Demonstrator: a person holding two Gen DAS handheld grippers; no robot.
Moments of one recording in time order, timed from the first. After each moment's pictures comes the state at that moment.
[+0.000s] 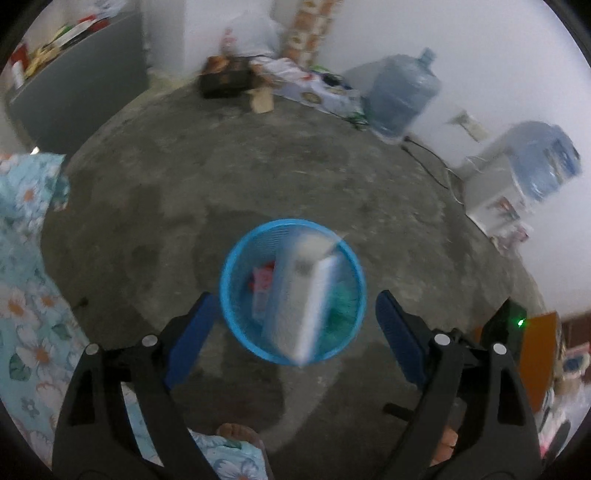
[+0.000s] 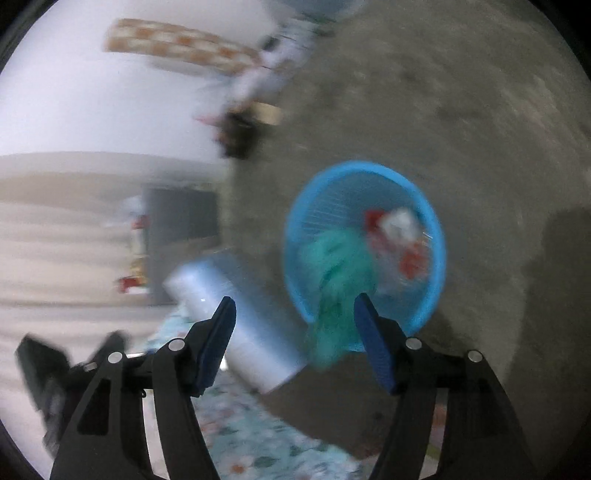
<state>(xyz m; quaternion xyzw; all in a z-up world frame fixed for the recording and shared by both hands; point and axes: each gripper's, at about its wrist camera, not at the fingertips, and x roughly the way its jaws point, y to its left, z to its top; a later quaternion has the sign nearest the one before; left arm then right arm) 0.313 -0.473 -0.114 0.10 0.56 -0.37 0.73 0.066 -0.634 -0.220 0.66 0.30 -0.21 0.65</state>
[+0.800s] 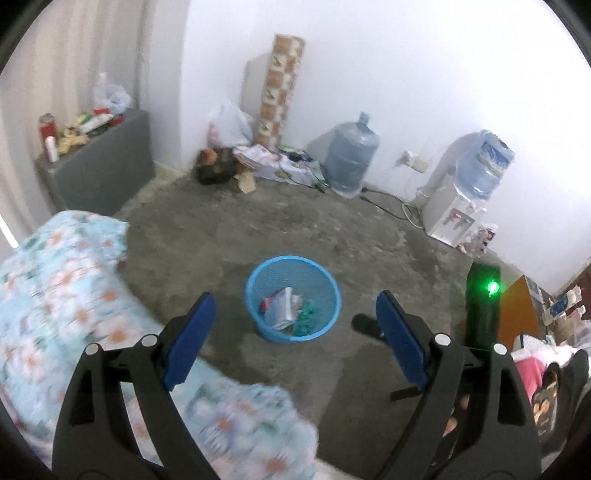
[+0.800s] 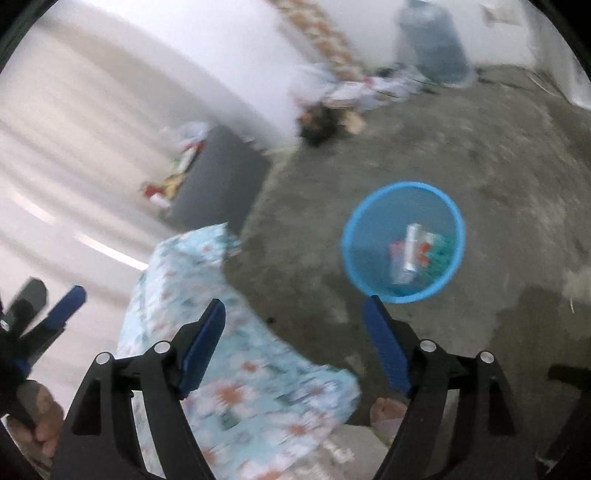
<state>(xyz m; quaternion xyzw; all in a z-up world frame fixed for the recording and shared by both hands) 0.185 -0.287 0.071 0.10 0.40 -0.45 0.79 0.057 -0.487 -0.034 0.44 0.34 -0.12 0.82</state>
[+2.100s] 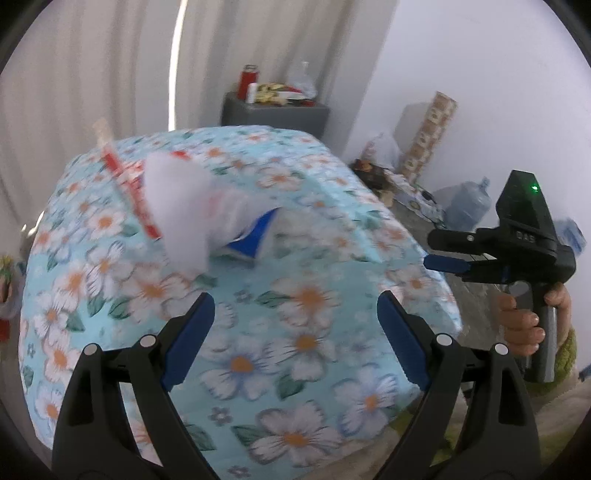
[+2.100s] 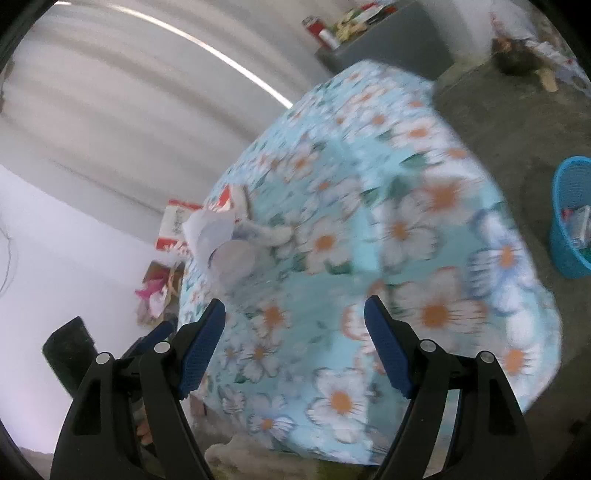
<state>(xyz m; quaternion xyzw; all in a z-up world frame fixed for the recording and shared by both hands) 0.091 0.072 0.030 -0.03 0.41 -0.20 0.89 0.144 -0.224 0.007 0.34 0.48 0.20 0.79</state>
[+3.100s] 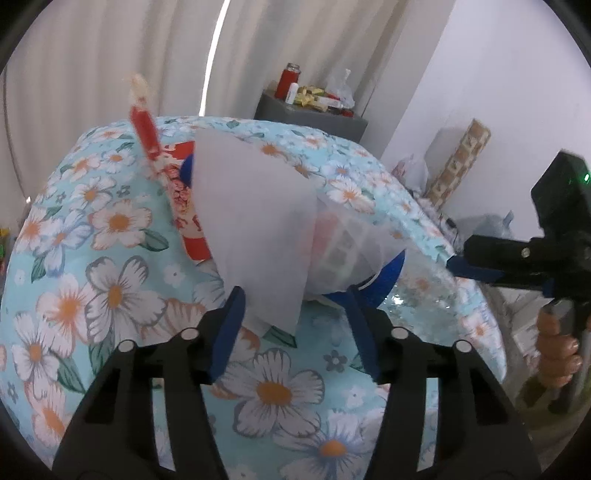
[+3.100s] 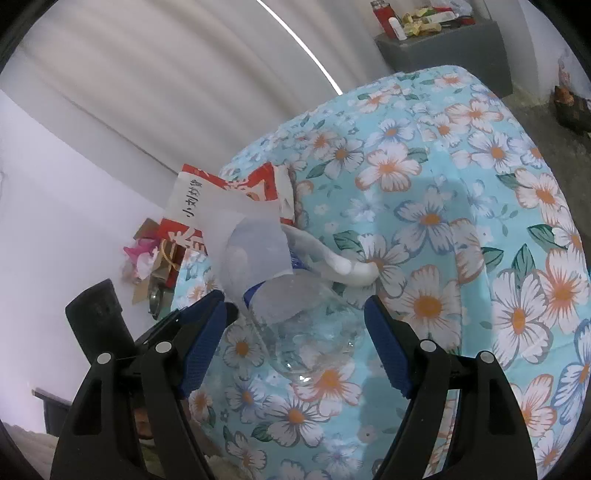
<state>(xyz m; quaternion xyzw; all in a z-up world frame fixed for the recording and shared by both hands) 0.180 0.111 -0.022 -0.07 0.40 -0.17 0.90 0.223 -0.138 0.023 0.24 0.49 0.24 0.80</state>
